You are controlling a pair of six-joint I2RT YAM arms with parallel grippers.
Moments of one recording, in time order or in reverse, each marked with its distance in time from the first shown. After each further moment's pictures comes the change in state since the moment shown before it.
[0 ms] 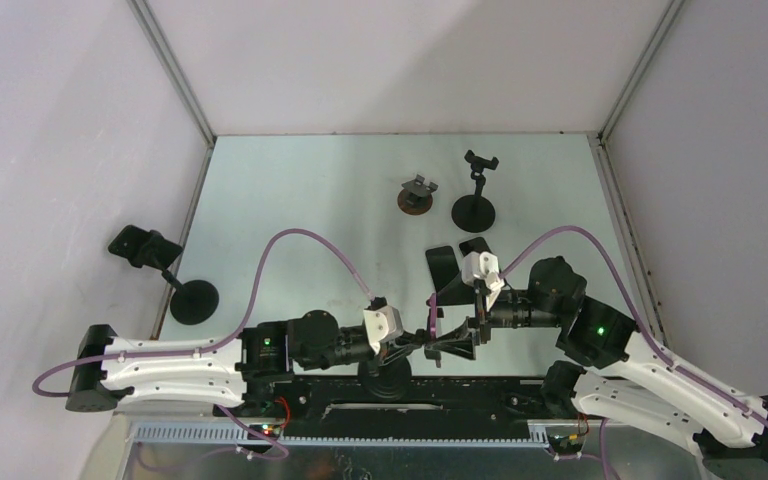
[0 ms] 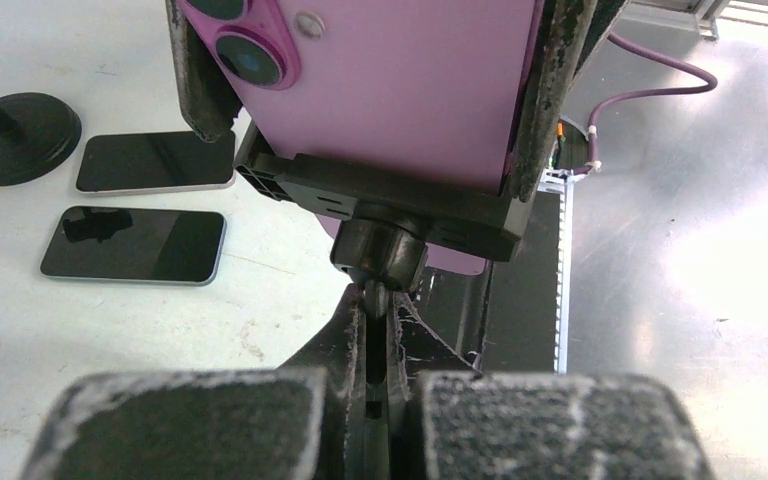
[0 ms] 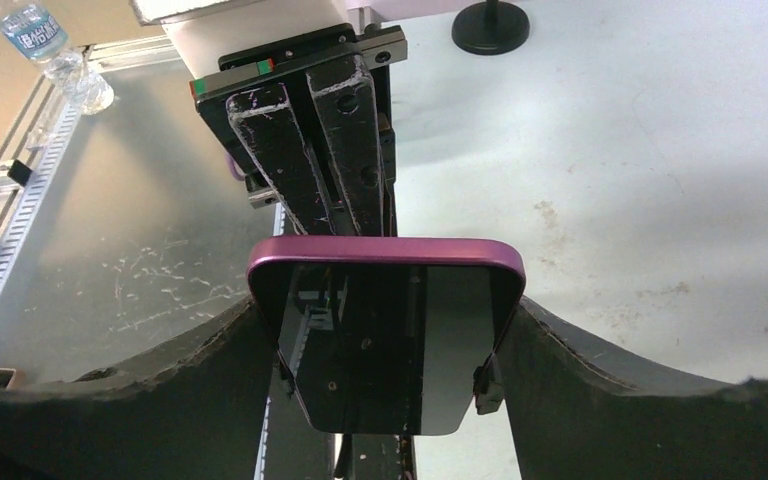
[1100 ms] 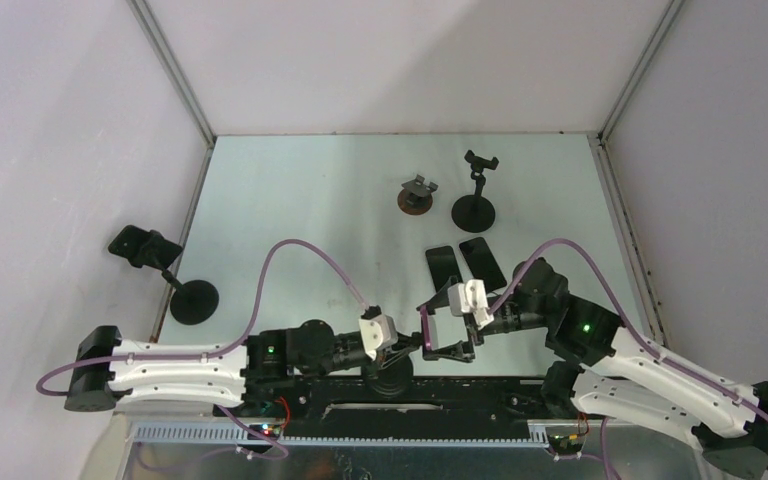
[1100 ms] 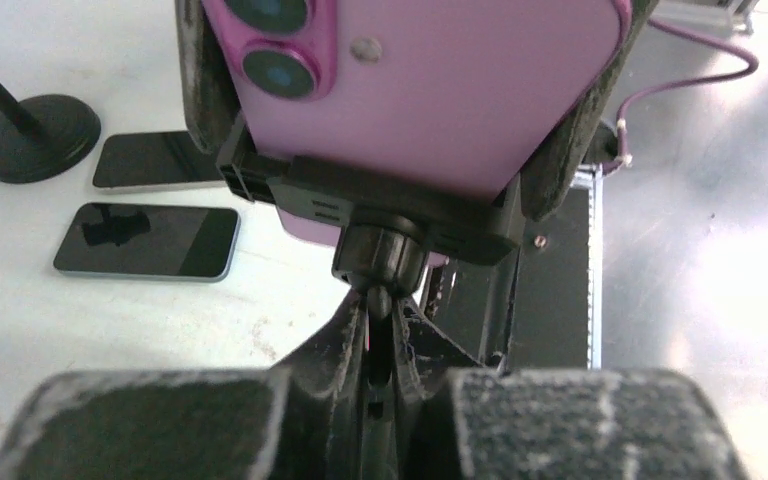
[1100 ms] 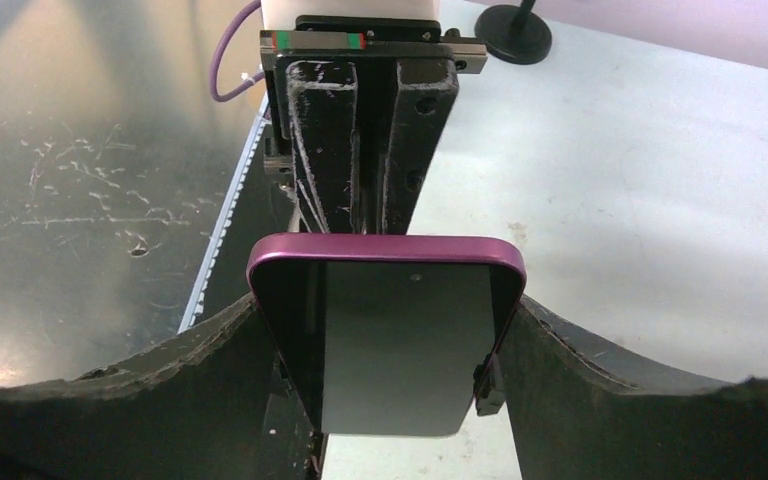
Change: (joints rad) left arm -0.003 -0.022 -0.129 0.152 -0.045 0.037; right arm 0.043 0.042 -0.028 0.007 -0.074 -0.336
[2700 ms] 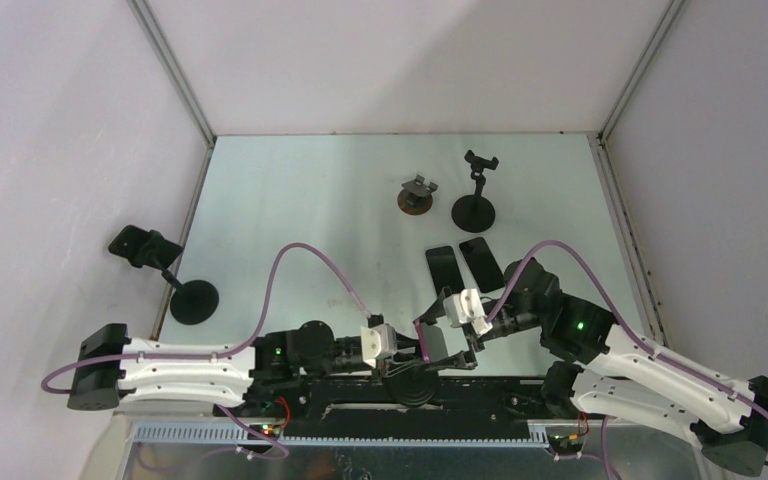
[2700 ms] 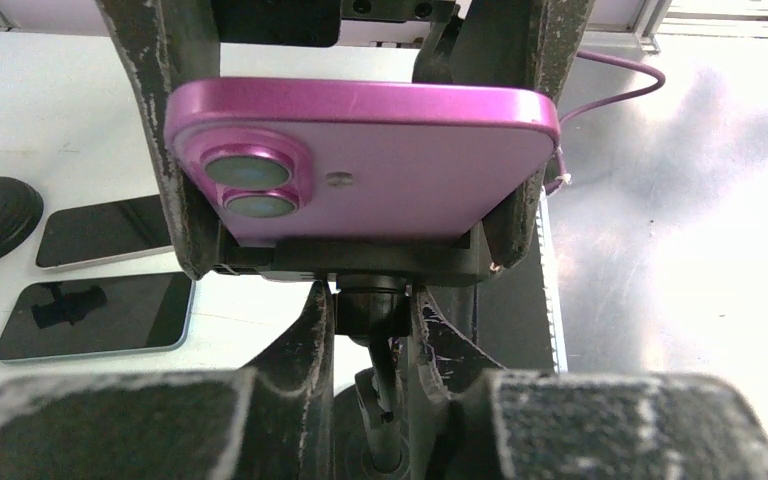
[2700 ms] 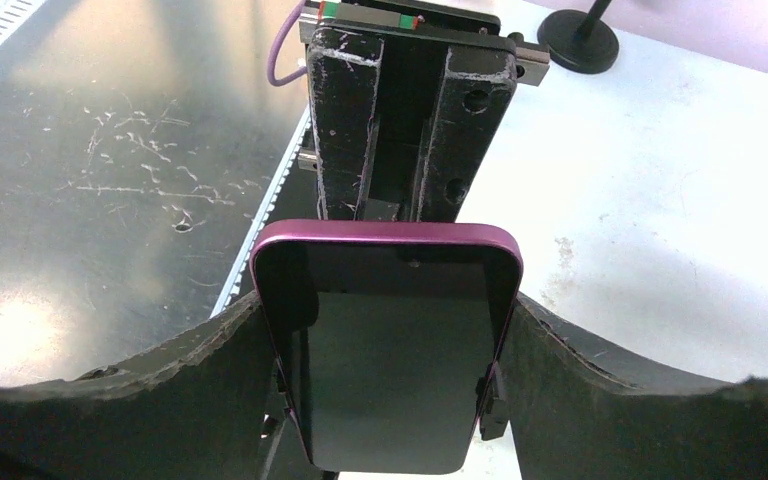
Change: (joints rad) left arm 0.002 0.047 -0.056 0.195 0.142 0.036; right arm 0.007 0.041 -0.002 -0.027 -0.121 -0.061
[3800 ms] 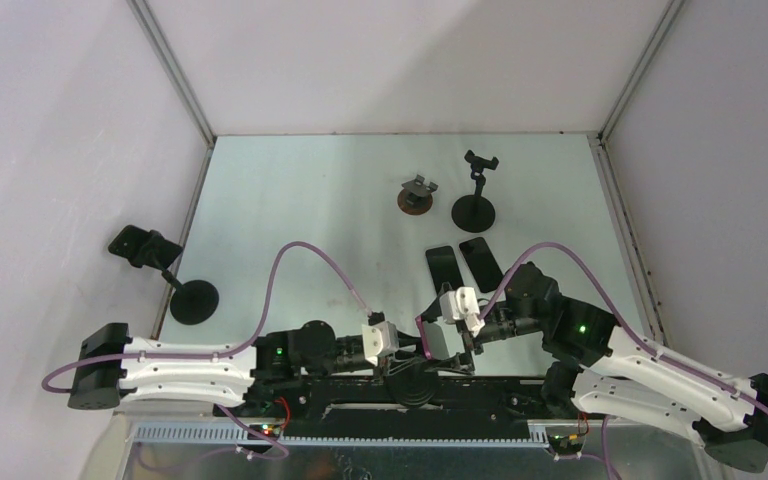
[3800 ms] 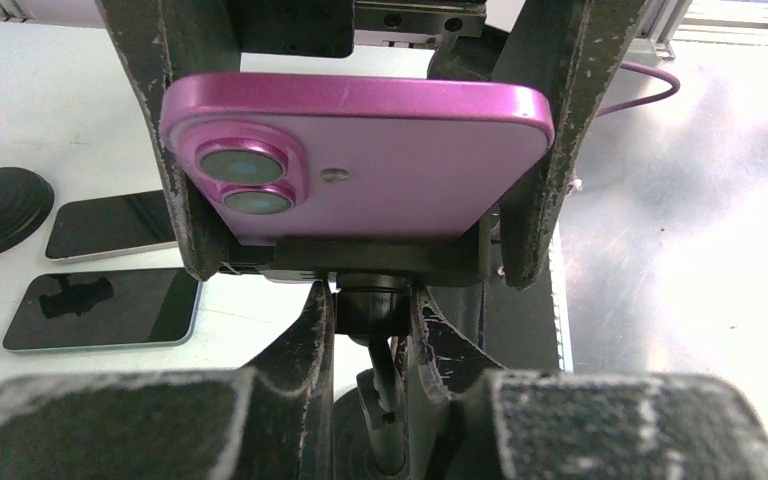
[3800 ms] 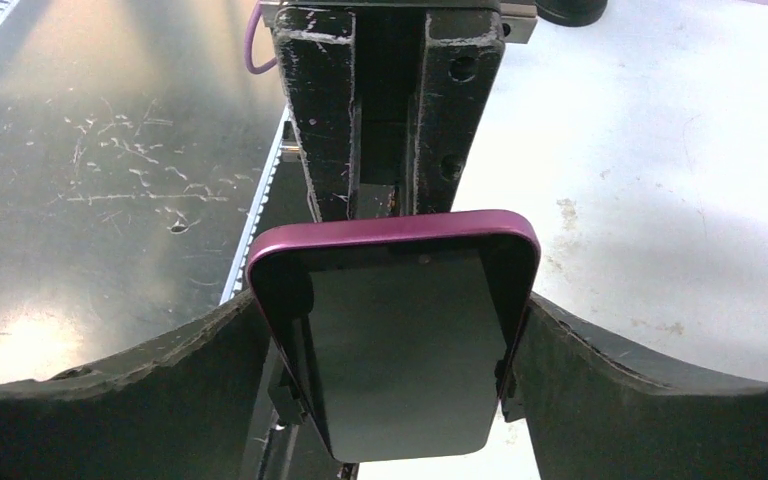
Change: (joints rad) left arm 0.000 0.015 0.014 -0.006 -0.033 -0.010; right arm 0.040 -0.017 0.000 -0.042 0.119 0.072
